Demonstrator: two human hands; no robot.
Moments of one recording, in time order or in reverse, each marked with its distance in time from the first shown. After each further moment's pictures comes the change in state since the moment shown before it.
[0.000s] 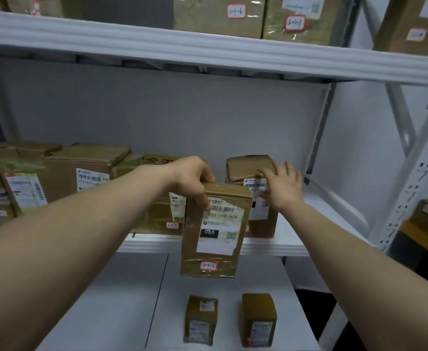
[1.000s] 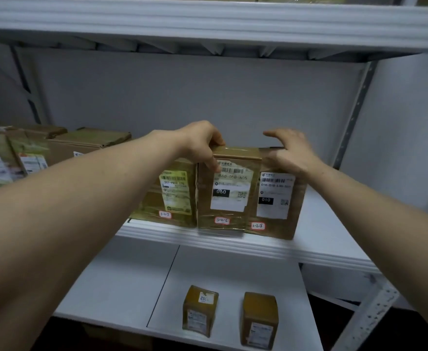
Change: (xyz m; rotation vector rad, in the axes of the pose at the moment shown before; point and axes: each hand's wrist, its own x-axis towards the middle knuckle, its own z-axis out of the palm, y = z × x) left_hand 0.068 0.042 -0.005 0.029 0.191 -0.080; right_hand 0.056 0.047 -0.039 0.466 -0.057 -0.240
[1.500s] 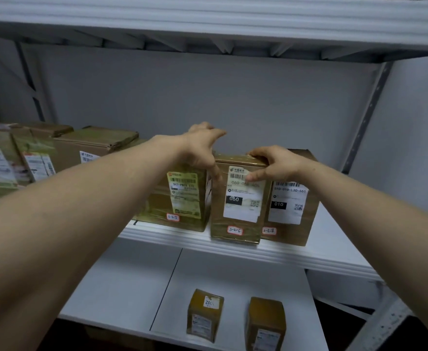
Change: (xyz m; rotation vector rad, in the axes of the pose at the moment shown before) left_hand 0.014 -0.034 0.003 0.219 0.003 -0.044; right_hand 0.020 -0.033 0.029 0.080 -0.420 -0.047
